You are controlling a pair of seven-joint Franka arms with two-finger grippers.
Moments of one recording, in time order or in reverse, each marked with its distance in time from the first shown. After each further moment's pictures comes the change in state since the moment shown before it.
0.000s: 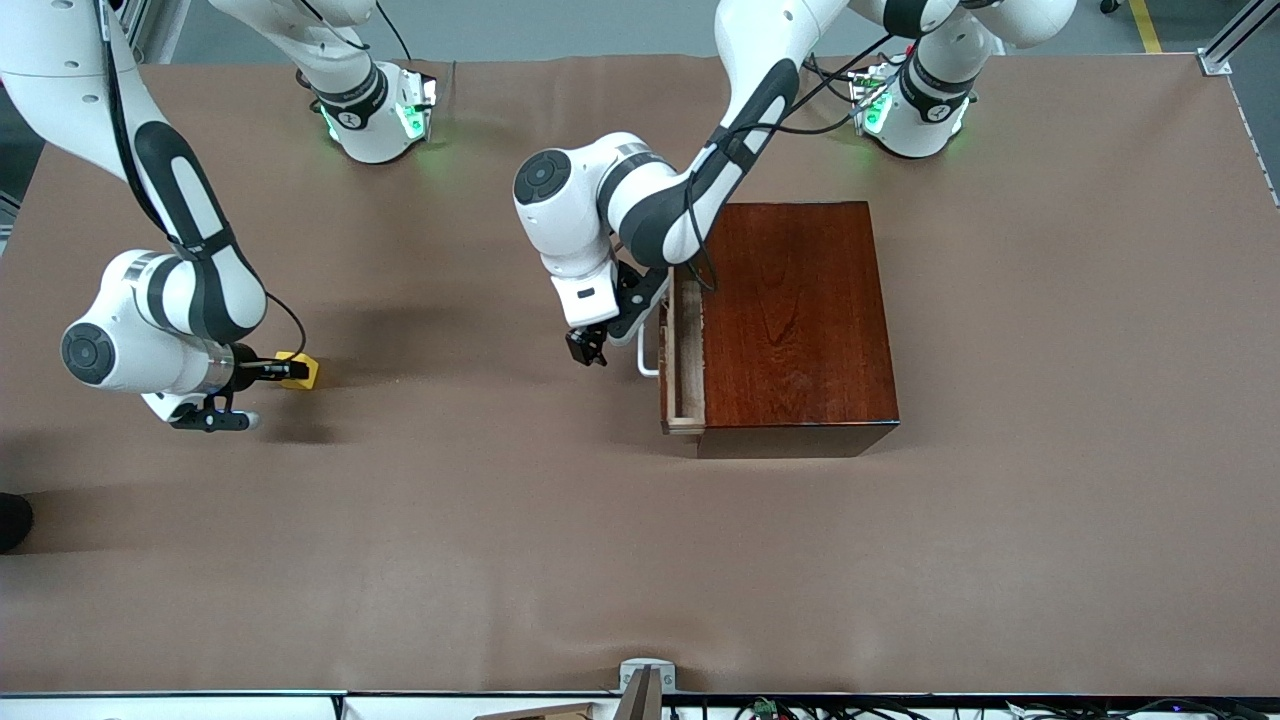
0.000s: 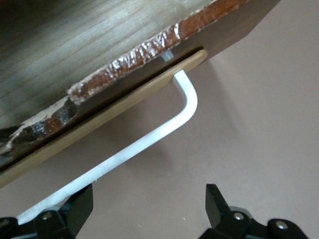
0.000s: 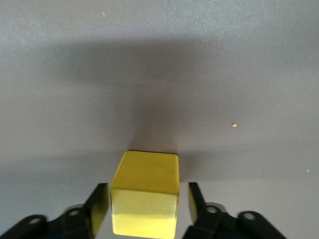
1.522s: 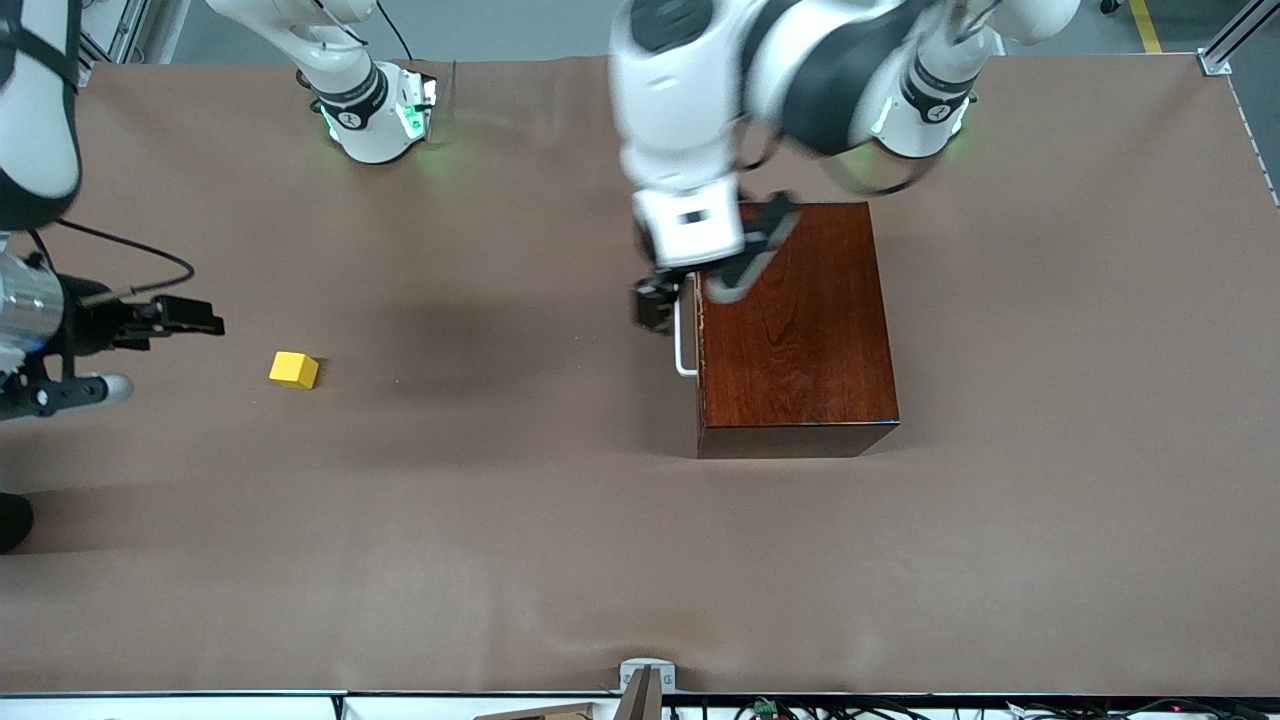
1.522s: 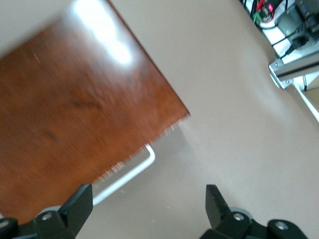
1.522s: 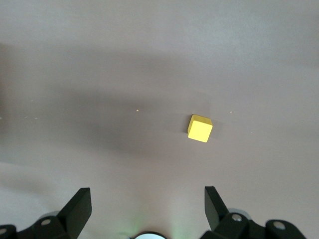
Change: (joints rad) left arm 0.165 -0.407 0.044 0.024 -0.074 -0.275 0.371; right arm 0.081 -0.150 0.080 0.757 0.007 -0.860 -0.001
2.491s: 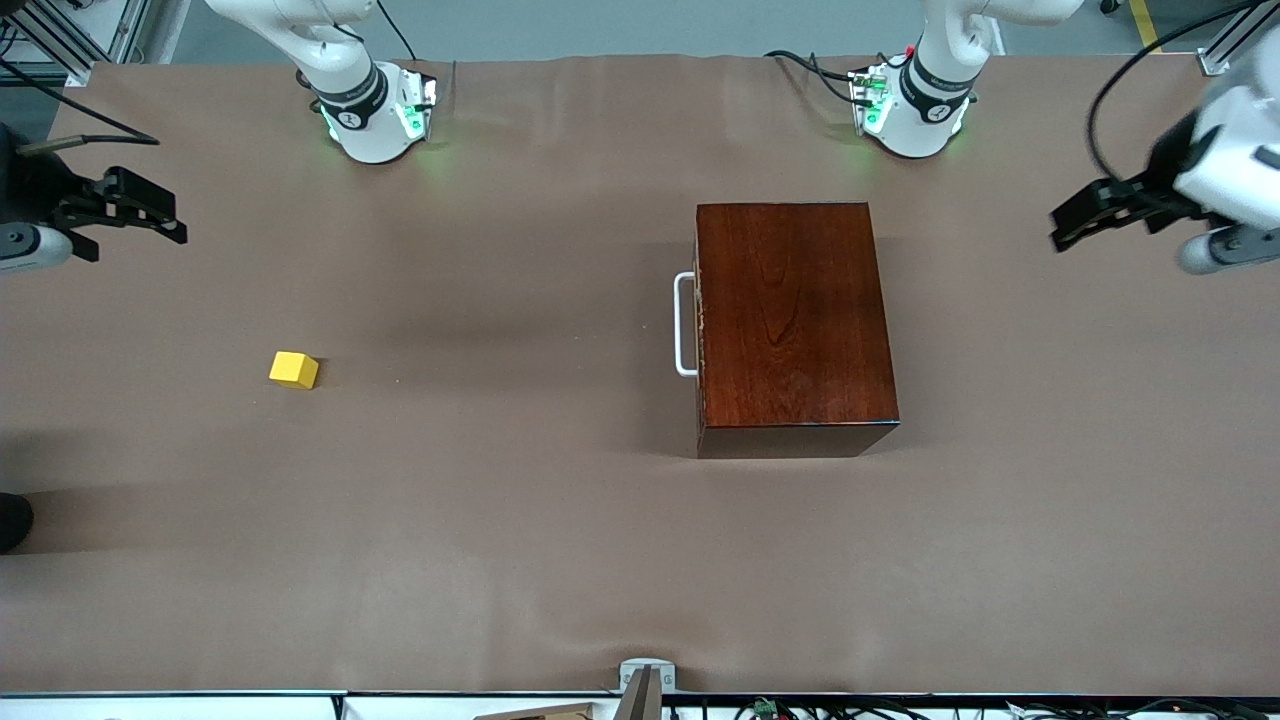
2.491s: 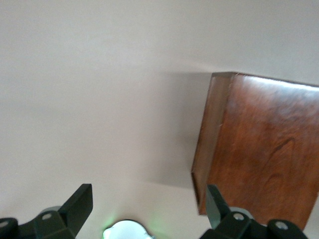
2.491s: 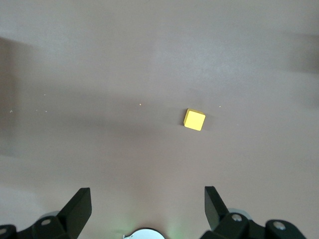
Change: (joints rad) left arm 0.560 -0.417 0.004 -0.294 -0.042 -0.287 1.359; right arm 0.011 -0.322 0.003 -0.262 -0.023 0.074 0.000
